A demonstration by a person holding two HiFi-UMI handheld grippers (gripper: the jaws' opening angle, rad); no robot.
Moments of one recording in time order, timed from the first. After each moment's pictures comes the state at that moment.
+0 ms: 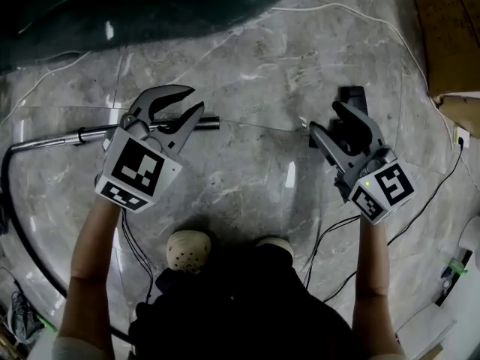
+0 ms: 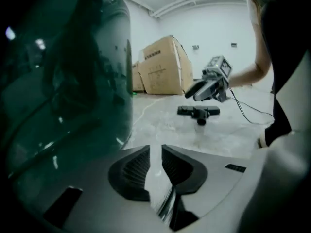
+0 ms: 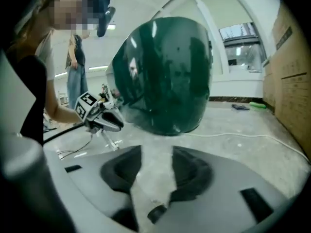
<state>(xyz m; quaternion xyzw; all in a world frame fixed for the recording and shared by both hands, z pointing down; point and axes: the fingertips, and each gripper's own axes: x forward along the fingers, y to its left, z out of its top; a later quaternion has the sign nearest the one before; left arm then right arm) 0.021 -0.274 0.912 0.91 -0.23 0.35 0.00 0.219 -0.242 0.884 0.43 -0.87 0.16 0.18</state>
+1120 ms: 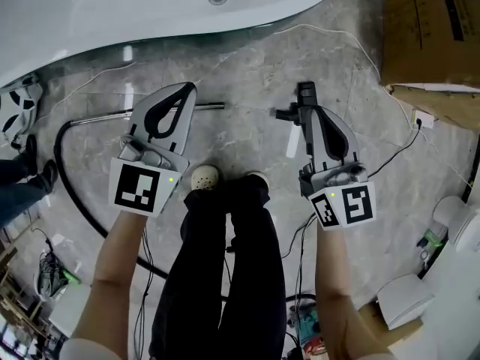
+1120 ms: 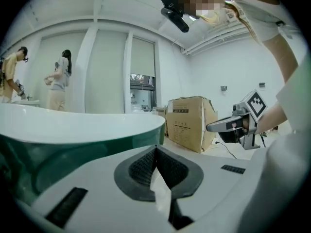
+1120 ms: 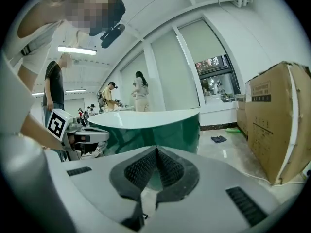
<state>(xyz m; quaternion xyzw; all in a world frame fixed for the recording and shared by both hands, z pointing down) 0.022 -0.283 0.509 0.91 -0.39 0.17 0.05 0.208 -0.240 0.511 0.55 -0.82 0.16 0.05</state>
